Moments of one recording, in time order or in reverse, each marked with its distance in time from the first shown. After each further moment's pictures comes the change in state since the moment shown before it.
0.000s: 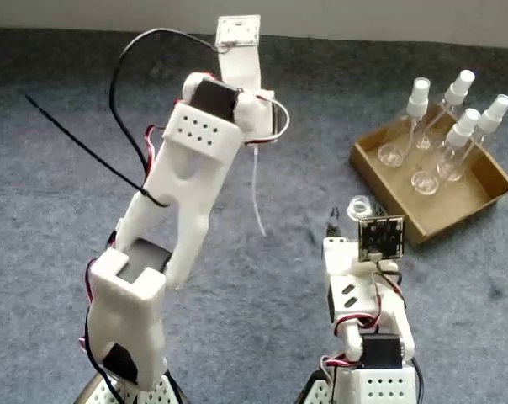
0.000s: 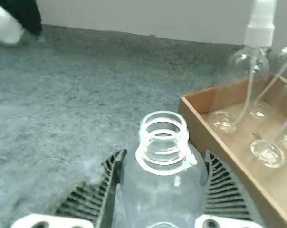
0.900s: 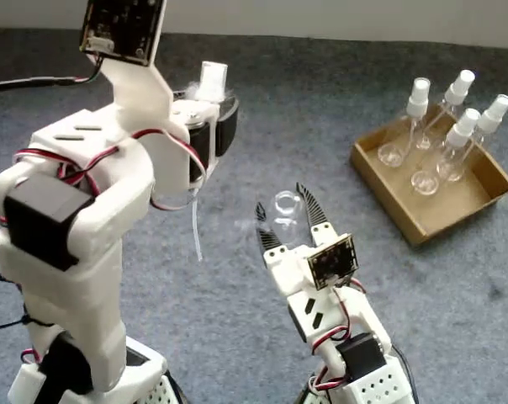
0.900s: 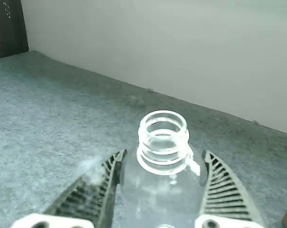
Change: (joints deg) left arm 0.0 -39.5 -0.1 10.8 -11.8; right arm -23.3 0.0 0.0 -14.1 0.0
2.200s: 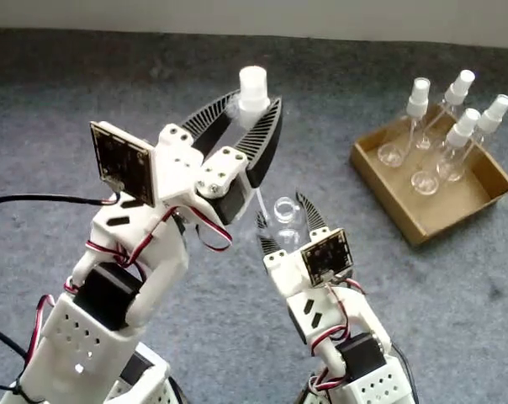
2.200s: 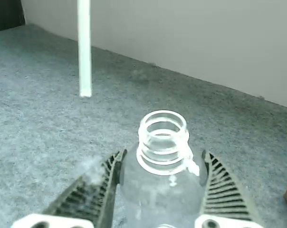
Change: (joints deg) left arm 8.6 -38.4 78.5 -76.1 -0.3; right arm 0.1 0.0 0.0 6.1 0.0
